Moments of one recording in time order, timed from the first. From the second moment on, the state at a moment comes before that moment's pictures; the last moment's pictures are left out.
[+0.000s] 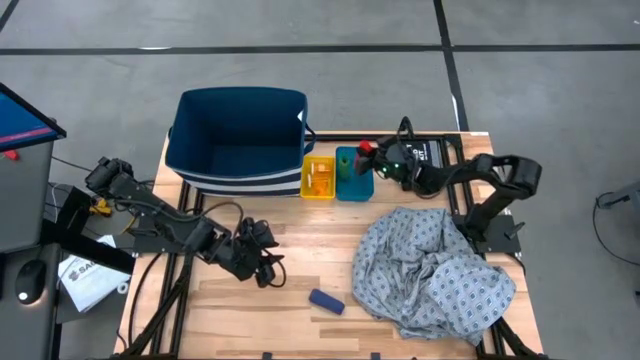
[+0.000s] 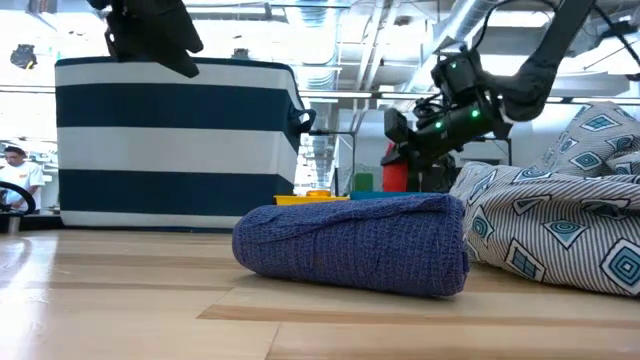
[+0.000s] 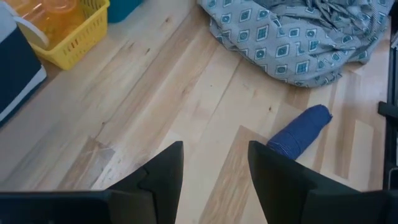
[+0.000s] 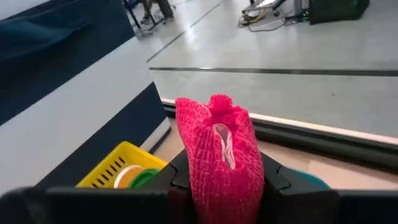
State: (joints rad) left arm -0.52 1.31 0.97 -0.58 -0.55 -0.86; right arm -0.48 1.60 0.56 0.76 0.32 0.48
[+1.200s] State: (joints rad) left arm -0.49 1.31 0.97 -0.57 -0.55 -0.87; right arm -0.47 1.77 0.55 0.90 0.25 0.26
